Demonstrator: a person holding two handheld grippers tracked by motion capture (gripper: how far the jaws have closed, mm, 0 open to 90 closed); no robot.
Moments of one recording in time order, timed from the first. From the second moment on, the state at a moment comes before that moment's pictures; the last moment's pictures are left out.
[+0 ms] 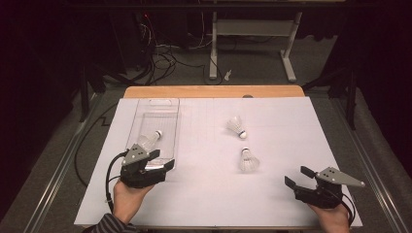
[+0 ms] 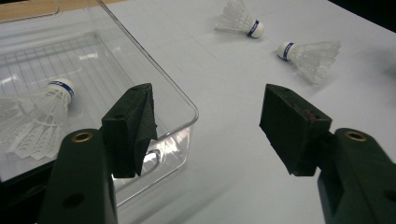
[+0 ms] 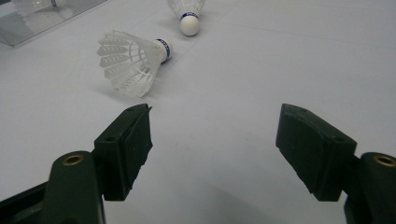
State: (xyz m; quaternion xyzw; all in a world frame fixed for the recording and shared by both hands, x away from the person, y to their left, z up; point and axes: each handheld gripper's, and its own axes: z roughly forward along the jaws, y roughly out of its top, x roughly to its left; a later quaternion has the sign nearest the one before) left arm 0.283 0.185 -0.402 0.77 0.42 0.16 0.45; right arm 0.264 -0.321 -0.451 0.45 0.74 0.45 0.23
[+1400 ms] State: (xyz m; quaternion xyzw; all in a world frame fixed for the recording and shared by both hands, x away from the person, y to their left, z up) left arm 0.275 0.156 -0.410 0.79 0.39 0.14 0.46; right arm 0.262 -0.322 -0.450 0.44 0.74 0.45 0.23
